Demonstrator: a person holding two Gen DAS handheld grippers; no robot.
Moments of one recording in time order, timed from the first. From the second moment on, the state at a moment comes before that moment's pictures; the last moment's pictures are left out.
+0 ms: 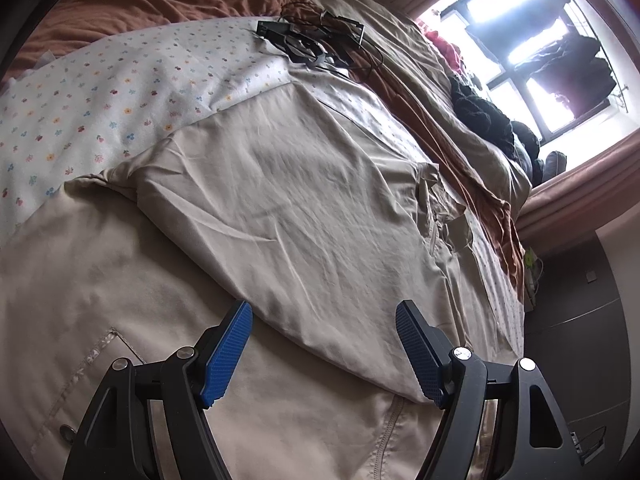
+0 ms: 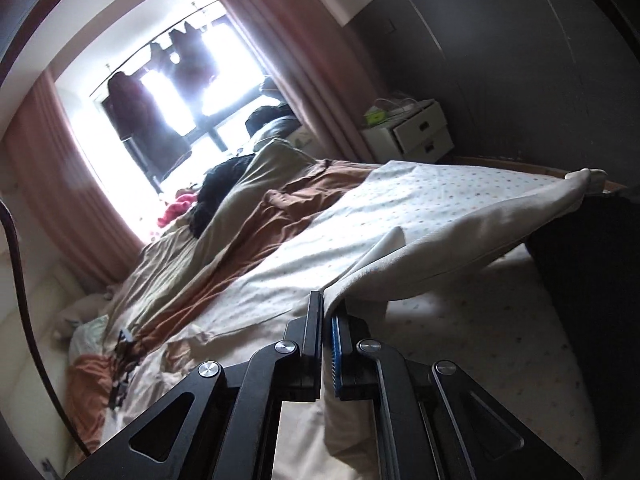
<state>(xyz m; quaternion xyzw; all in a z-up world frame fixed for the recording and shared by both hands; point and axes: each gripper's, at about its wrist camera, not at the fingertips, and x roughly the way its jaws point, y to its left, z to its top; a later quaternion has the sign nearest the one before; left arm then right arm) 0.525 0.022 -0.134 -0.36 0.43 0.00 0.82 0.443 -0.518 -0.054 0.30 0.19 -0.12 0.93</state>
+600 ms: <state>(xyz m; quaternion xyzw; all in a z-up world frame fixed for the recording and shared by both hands) 0.520 0.040 -0.122 -0.39 0.41 0.00 0.82 0.514 -0.376 -0.133 0.21 0.43 0.03 0.88</state>
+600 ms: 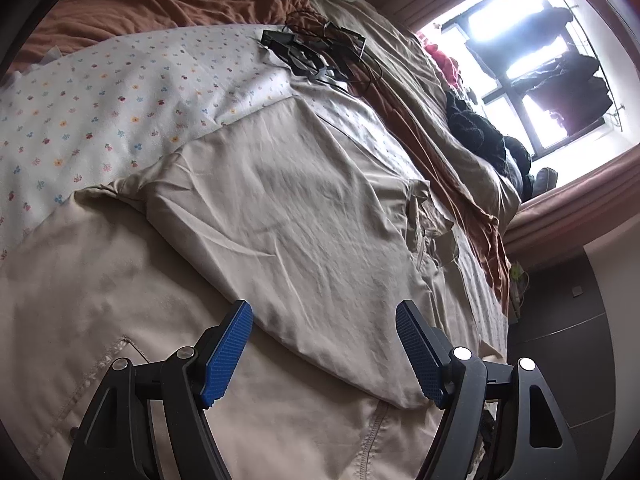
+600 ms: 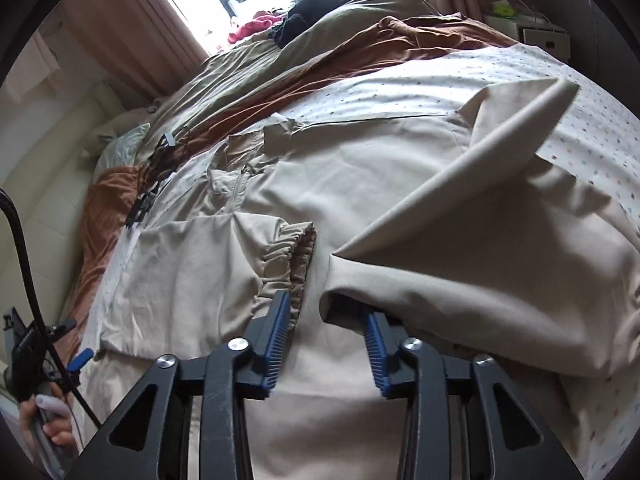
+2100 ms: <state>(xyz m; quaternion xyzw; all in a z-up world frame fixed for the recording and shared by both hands) 0.504 0.076 -0.095 -0.41 0.38 0.00 0.83 0.447 -0.464 -0.034 0.31 0.22 -0.11 0.92</state>
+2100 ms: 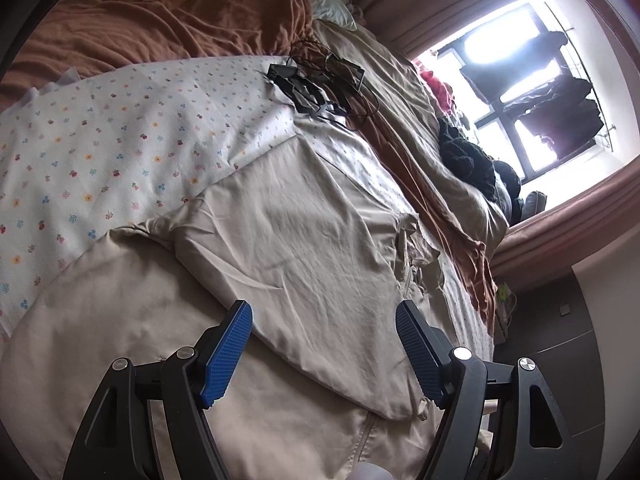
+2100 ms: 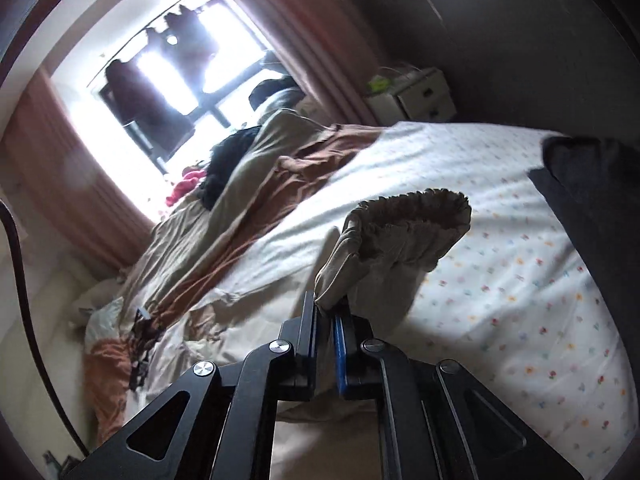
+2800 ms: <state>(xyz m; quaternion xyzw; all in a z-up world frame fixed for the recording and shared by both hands) 0.497 0.119 -0.093 -0.43 0.37 0.03 0.83 0.544 -0.238 0.017 0.19 0.24 0.11 0.95</state>
